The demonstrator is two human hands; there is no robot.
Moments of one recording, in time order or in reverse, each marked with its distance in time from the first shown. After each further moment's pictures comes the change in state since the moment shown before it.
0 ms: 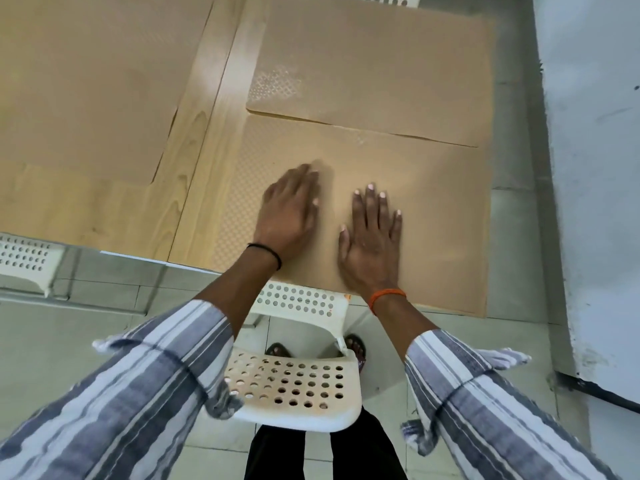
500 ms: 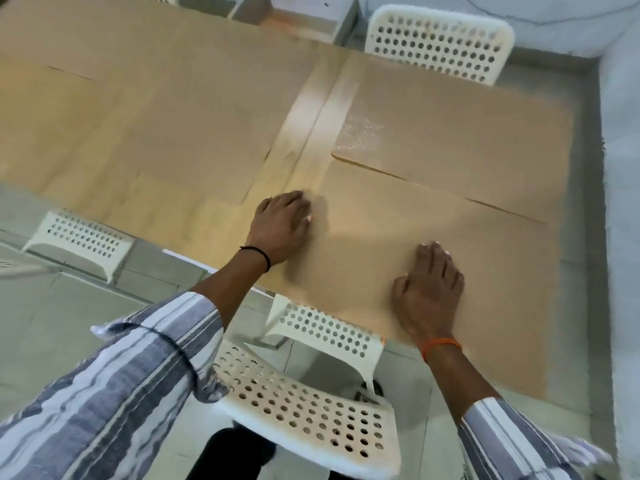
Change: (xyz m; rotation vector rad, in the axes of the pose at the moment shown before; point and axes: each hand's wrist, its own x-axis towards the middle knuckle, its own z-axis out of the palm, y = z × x) left_hand -0.013 -0.114 -0.068 -0.019 0.012 -0.187; right_hand 0.008 -0.029 -0.030 -0.008 -0.047 0.091
